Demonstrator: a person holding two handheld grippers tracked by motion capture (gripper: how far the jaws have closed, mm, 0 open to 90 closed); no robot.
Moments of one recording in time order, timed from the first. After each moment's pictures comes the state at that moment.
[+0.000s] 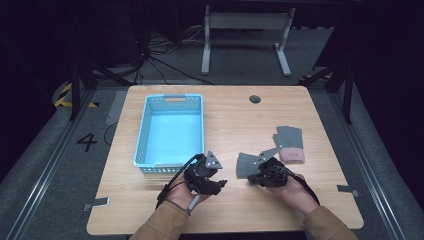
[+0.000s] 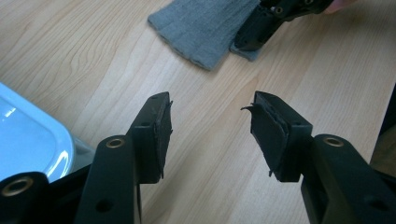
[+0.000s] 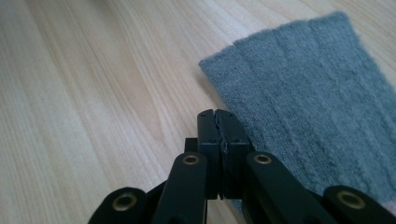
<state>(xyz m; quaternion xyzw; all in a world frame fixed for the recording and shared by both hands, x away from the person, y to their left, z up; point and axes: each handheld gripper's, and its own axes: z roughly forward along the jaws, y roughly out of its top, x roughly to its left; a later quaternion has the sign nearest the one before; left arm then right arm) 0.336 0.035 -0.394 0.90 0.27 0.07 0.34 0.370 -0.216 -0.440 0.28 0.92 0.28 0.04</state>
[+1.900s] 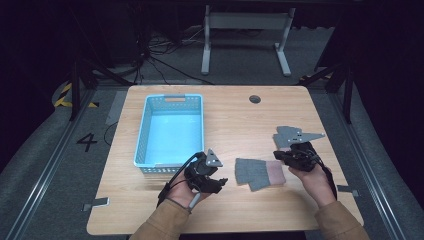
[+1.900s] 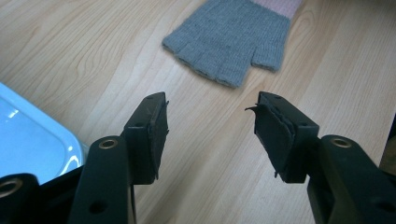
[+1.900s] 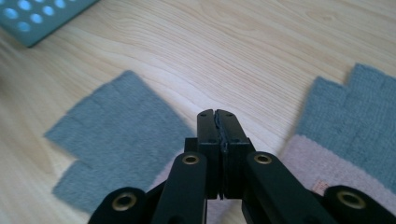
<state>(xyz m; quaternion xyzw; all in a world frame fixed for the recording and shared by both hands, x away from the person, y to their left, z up) 0.339 0.037 -0.394 0.89 0.27 0.08 0.34 0.391 -0.292 -0.406 0.41 0.83 0.34 0.16</state>
